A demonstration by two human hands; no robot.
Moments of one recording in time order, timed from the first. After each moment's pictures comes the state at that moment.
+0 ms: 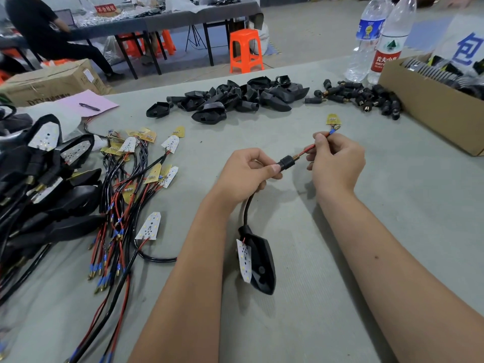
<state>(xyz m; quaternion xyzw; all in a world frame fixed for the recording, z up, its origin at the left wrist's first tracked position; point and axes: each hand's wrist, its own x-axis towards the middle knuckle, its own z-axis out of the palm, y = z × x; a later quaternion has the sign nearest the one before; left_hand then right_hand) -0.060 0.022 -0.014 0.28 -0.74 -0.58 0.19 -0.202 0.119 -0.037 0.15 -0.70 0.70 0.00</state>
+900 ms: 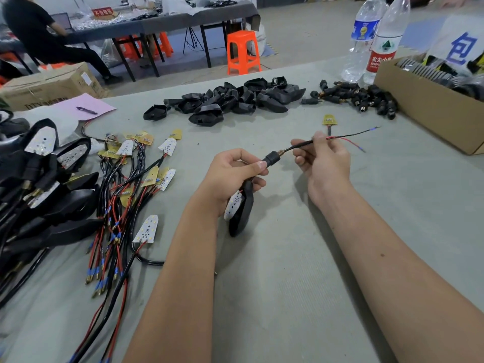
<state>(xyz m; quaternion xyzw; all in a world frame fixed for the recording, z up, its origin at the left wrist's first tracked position) -0.050 0.013 -0.014 0.28 -0.64 -0.68 0.22 -0.200 0.113 -0.031 0.08 -0.49 0.84 -0.23</state>
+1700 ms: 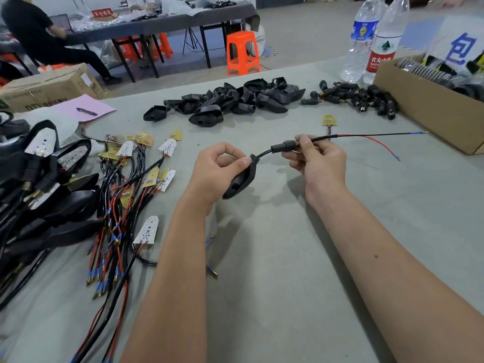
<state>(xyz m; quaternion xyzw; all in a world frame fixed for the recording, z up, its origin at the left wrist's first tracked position) -0.034 -0.001 -0.013 0.30 -0.71 -0.57 0.28 -0.194 0.109 -0.036 0.12 -0.54 0.81 -0.21</state>
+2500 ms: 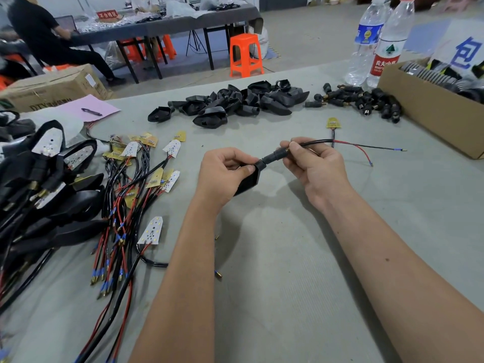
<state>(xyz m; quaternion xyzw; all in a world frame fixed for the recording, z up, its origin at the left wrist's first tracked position) -0.042 -0.002 -0.021 0.30 -0.73 -0.52 0.32 -0.190 0.117 -0.030 0.17 -0.46 0.81 -0.32</state>
